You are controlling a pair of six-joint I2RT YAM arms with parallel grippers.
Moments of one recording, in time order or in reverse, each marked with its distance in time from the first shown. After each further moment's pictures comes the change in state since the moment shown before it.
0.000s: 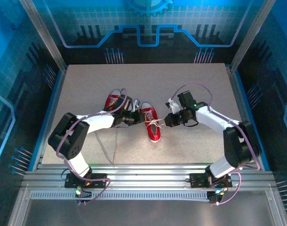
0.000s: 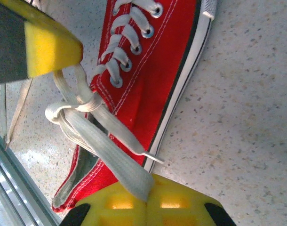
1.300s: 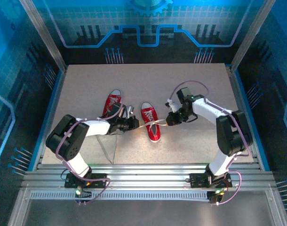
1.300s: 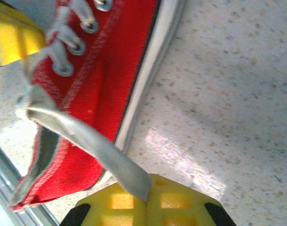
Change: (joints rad) left arm 0.039 -0.029 -0.176 0.134 -0.036 0.035; right arm -0.031 0.147 0.134 -0.173 0.004 -0.134
